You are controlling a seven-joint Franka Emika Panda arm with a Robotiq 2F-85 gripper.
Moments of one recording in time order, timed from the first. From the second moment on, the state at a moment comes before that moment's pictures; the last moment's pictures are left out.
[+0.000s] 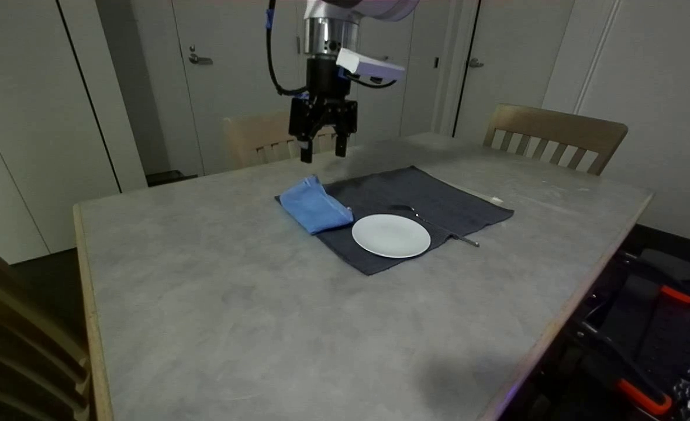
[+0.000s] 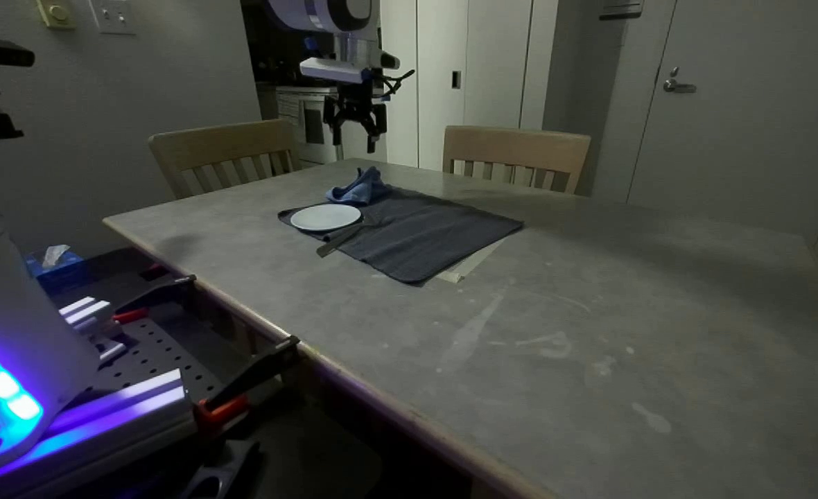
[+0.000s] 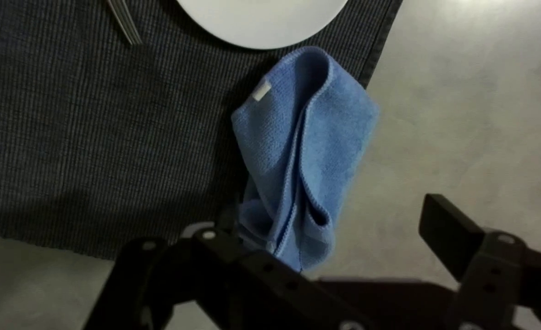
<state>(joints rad) 0.15 0.55 0.13 -1.76 0.05 2.30 0.01</state>
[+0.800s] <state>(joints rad) 0.12 0.73 0.12 -1.63 0.07 2.27 -0.01</state>
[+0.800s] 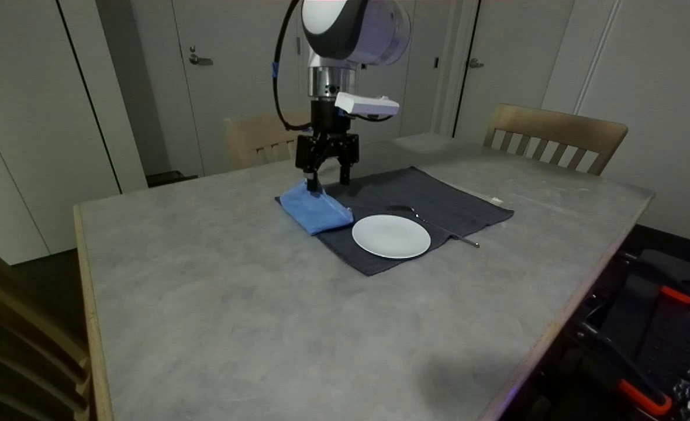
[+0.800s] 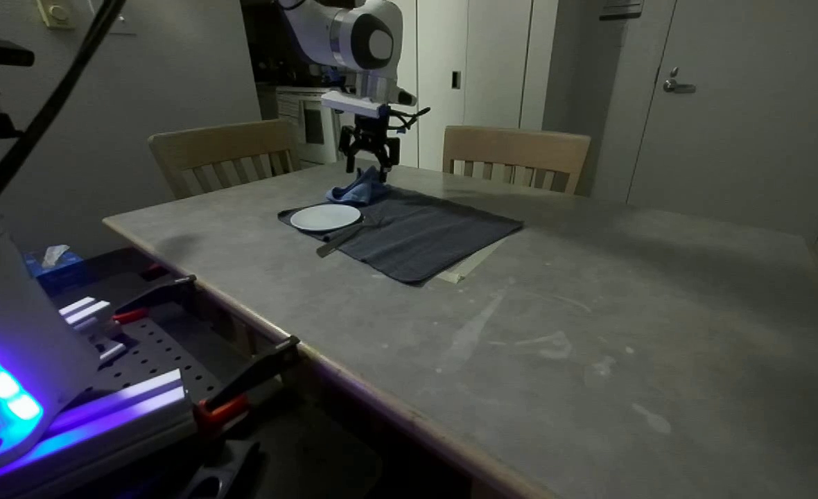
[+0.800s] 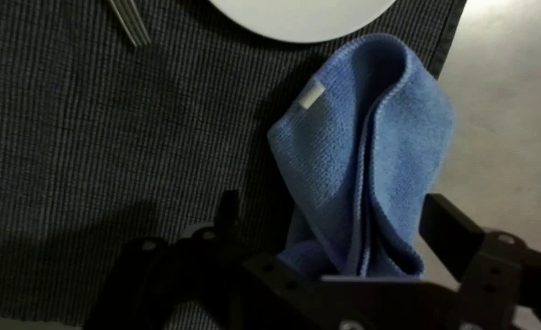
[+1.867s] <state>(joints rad) 0.12 0.85 0.14 -1.47 0.09 2.14 -0.04</state>
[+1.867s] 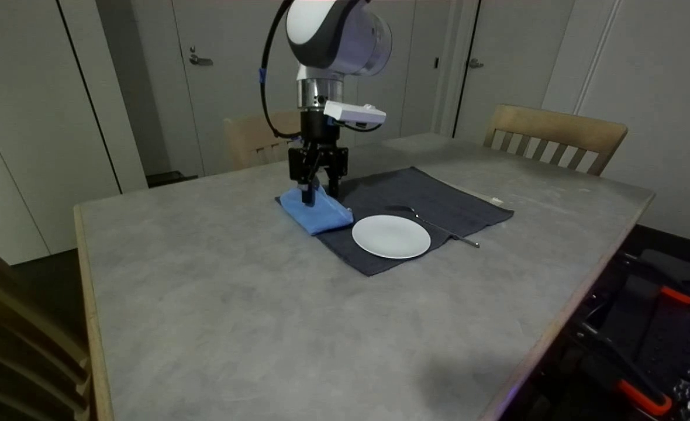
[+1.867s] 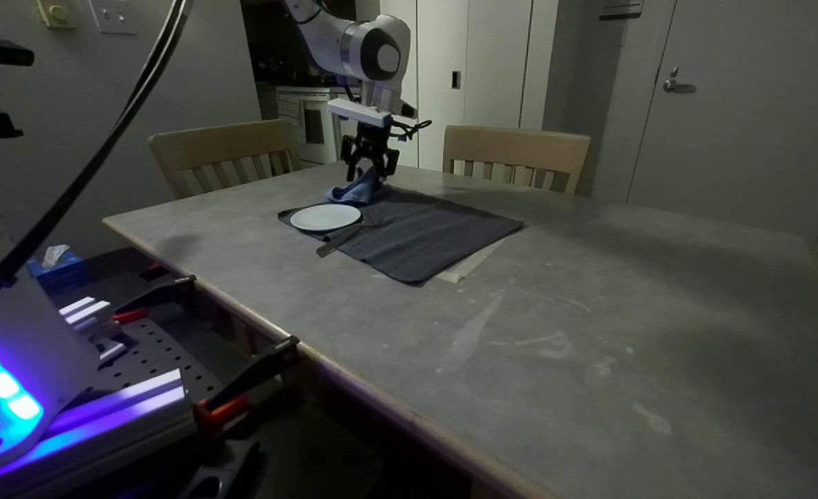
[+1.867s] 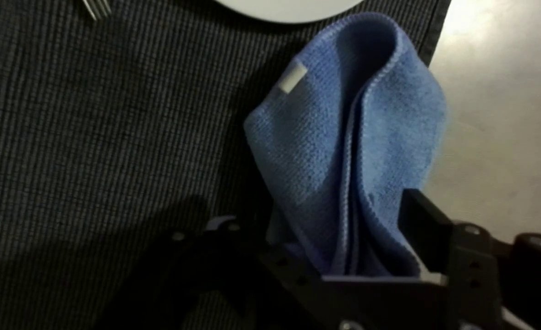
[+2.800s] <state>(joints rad) 0.09 0.91 0.16 -1.38 0.13 2.06 -0.08</state>
